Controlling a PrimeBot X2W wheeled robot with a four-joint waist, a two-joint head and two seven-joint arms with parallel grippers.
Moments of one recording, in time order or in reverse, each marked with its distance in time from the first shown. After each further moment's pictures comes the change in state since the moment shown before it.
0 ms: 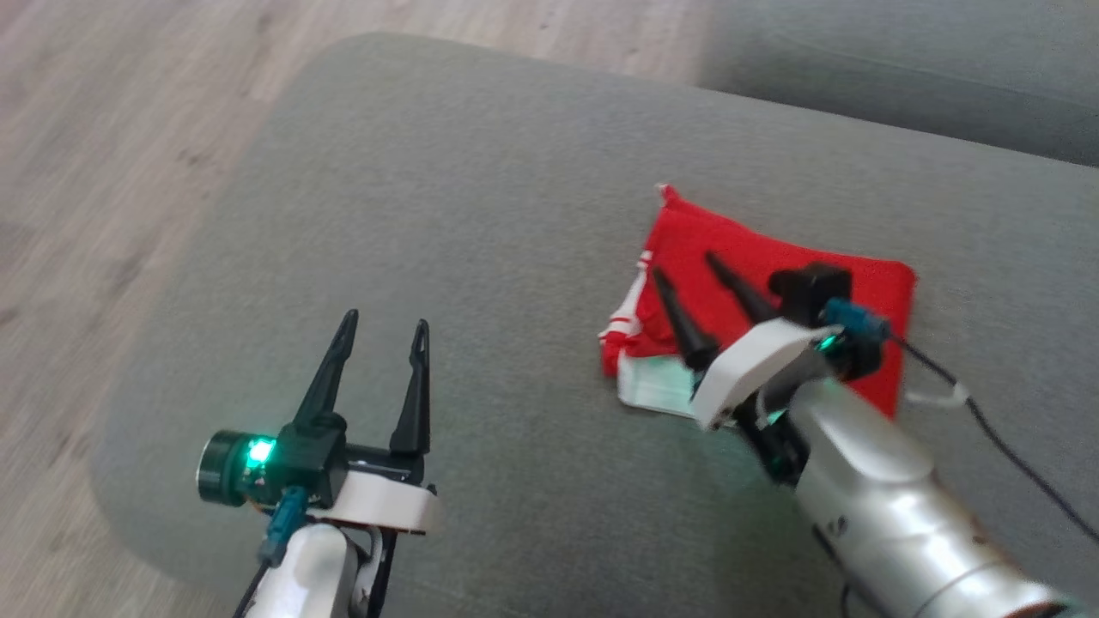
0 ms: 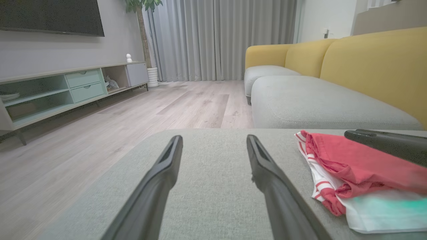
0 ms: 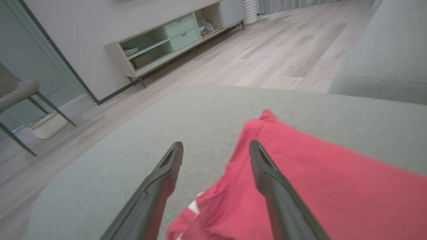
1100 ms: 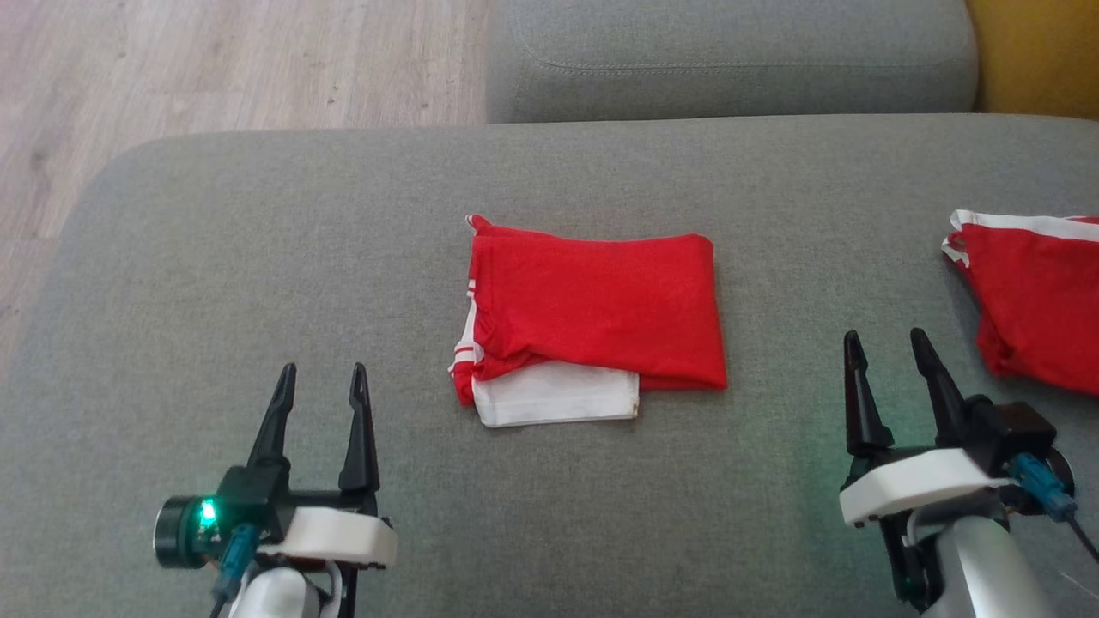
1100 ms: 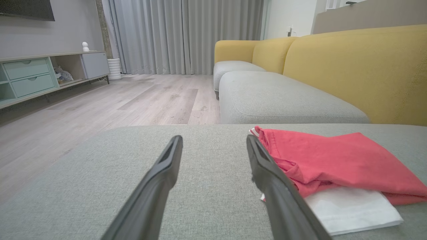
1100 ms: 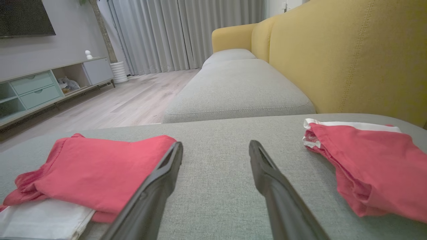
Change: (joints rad) left arm 0.083 -0.001 0.113 0.030 -0.033 0.015 0.000; right arm 0.496 0.012 -0.640 -0.512 -0.462 0.000 -0.008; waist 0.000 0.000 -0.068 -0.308
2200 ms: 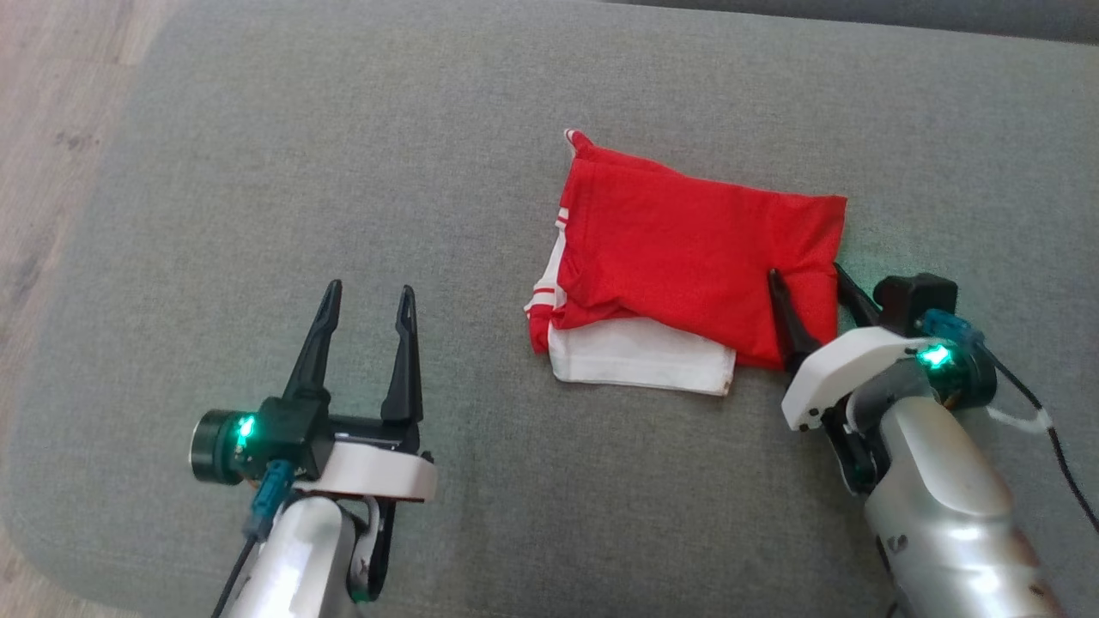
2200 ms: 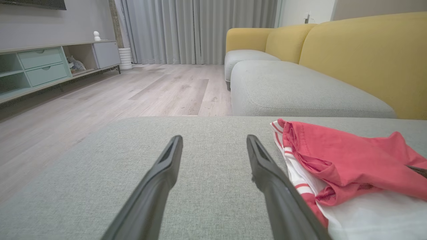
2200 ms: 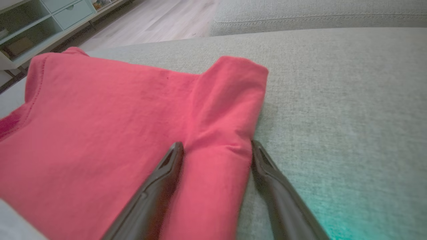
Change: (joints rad) left arm -0.128 -0.007 -0.103 -0.034 -0.026 0.011 0.000; right arm -0.364 -0.007 0.140 0.406 0.059 0.000 0.151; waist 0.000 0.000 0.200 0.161
